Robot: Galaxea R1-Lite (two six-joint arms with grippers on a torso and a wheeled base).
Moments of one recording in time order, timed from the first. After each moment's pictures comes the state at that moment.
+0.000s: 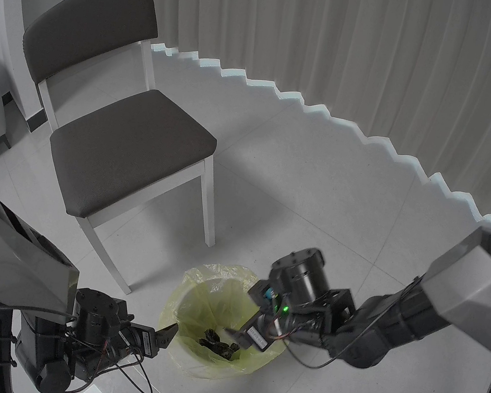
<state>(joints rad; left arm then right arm) -0.52 2.22 -0.11 -1.55 0.14 -0.37 0.78 2.17 -1.03 -0.42 -0.08 -0.23</state>
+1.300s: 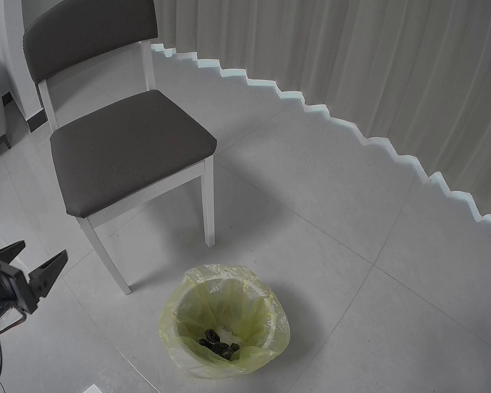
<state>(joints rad) -0.25 1.02 -0.14 -0.71 0.11 -0.15 0.12 0.74 -0.64 0.06 -0.06 -0.24</state>
